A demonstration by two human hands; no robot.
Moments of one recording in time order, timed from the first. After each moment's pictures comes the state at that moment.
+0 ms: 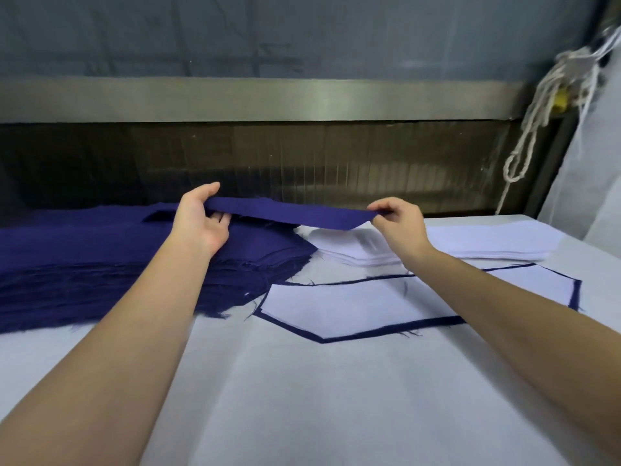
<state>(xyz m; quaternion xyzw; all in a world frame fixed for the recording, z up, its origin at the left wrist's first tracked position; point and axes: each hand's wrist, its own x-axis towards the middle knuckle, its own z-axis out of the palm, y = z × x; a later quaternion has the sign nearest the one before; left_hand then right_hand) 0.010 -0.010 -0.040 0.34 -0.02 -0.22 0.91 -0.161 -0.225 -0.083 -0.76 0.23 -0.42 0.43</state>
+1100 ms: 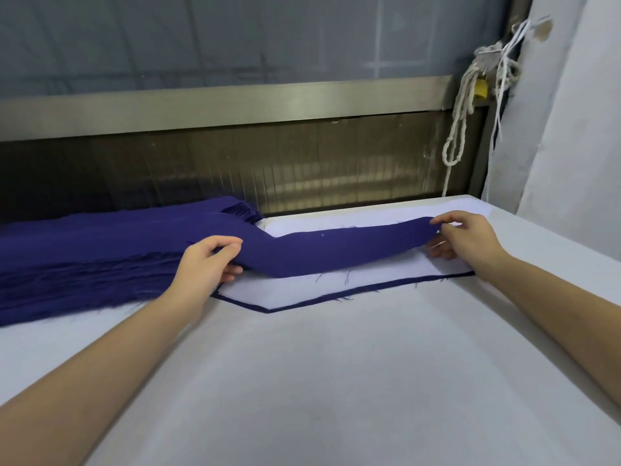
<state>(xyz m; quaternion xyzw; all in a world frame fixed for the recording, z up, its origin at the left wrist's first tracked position) -0.096 0.006 -0.093 0.73 -0.27 -0.09 0.62 -0.332 -0.288 -0.098 -0.73 0.38 -0.37 0.44</state>
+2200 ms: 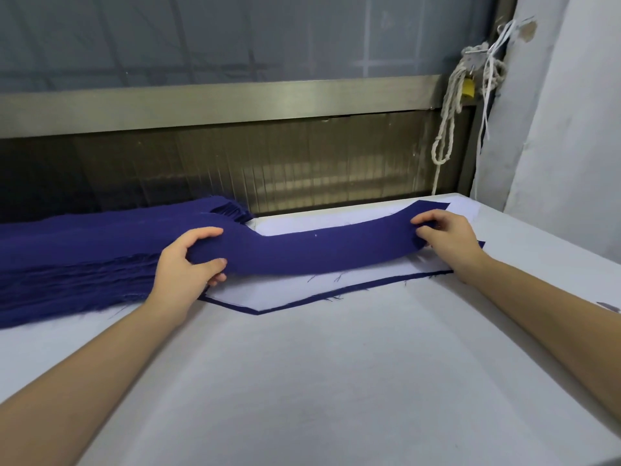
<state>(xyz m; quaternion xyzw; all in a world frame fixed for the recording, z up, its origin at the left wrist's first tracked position) -0.089 0.014 -0.101 0.71 -0.33 -0.02 0.63 -0.326 -0.281 -0.104 -0.75 0.34 -0.40 0.39</state>
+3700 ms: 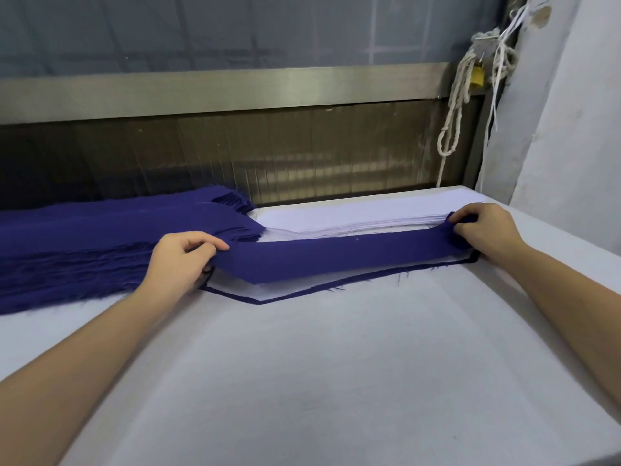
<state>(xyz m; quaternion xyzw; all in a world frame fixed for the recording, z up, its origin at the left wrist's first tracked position) -0.087 0.021 -0.096 0.77 -0.34 0.00 0.54 -0.358 -0.316 -0.099 -0.81 0.43 -0.35 0.21</state>
